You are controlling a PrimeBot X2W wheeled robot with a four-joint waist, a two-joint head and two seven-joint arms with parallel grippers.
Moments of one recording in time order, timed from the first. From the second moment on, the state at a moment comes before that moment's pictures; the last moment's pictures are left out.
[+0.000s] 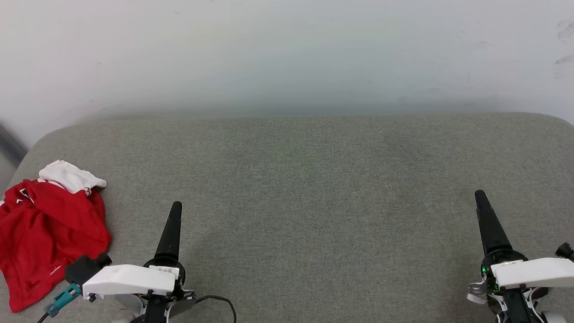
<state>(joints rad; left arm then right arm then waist) -0.09 0.05 0.01 0.20 -1.29 -0.13 -0.01 -0.07 -0.07 -0.05 0.17 1.29 0.13 -0.01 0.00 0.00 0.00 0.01</state>
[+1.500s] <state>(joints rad) -0.11 0.07 -0.10 0.18 -0.47 -0.07 -0.15 -0.04 -0.06 -0.06 0.11 0.46 0.13 -0.06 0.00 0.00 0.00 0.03</state>
